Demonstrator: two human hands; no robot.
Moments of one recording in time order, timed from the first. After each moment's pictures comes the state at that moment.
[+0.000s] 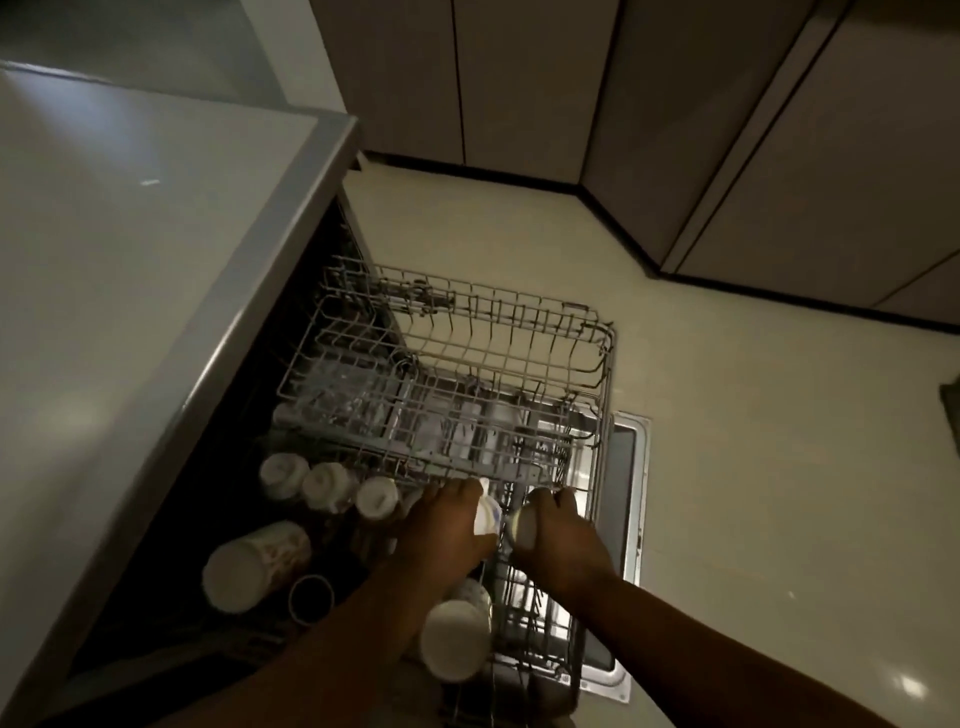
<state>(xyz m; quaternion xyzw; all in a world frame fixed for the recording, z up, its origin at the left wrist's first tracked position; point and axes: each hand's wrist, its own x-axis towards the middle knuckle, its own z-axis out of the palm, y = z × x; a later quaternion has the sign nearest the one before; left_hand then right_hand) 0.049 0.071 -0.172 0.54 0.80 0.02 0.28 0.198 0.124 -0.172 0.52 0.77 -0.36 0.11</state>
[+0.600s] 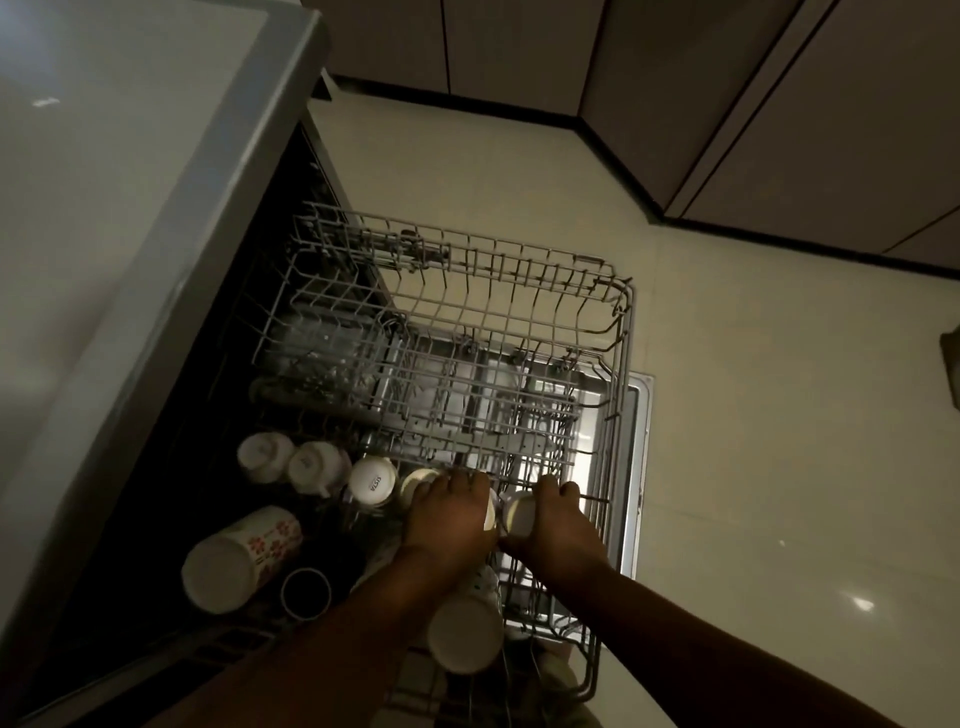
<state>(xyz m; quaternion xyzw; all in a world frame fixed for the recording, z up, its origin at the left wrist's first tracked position) 0.044 0.072 -0.213 0.61 0.76 -0.10 0.22 0.177 0.114 -0.197 0.59 0.68 -0.42 0.10</state>
